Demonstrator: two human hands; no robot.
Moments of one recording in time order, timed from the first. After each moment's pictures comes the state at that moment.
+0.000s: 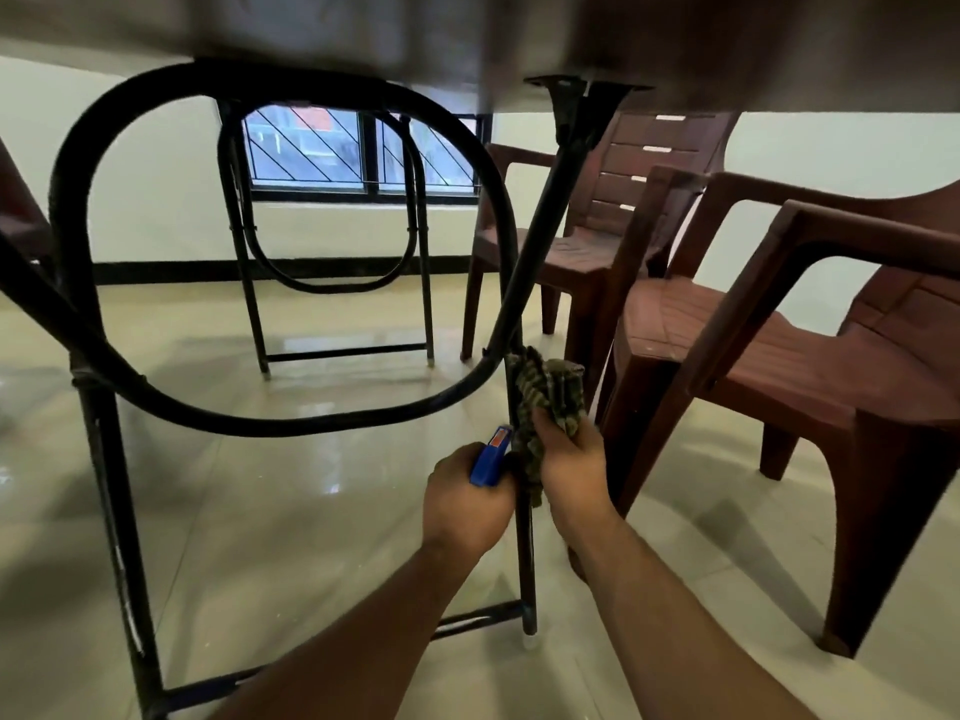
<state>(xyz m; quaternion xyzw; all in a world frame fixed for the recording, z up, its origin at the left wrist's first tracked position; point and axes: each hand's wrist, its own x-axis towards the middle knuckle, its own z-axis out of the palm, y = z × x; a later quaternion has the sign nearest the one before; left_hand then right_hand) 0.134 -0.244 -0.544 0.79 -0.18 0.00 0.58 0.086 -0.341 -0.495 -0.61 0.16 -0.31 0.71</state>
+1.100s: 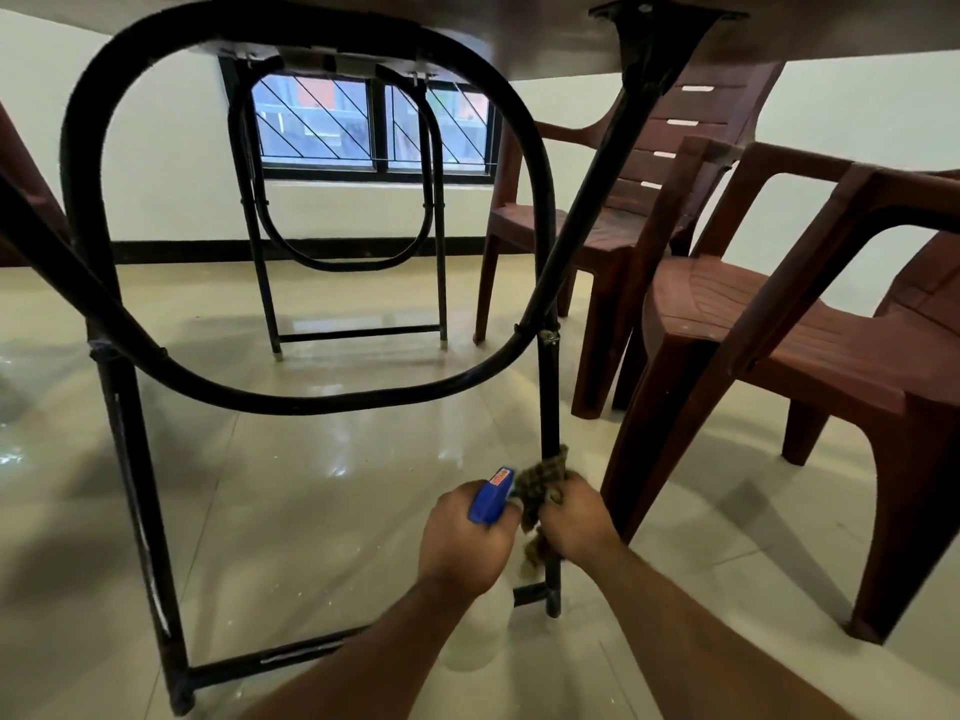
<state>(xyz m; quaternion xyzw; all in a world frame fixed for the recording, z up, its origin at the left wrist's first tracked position) 0.128 -0.204 -0.599 0.81 -0.20 -0.04 0.55 0.088 -0.339 -0.579 -0.85 0.30 -0.08 0.43</state>
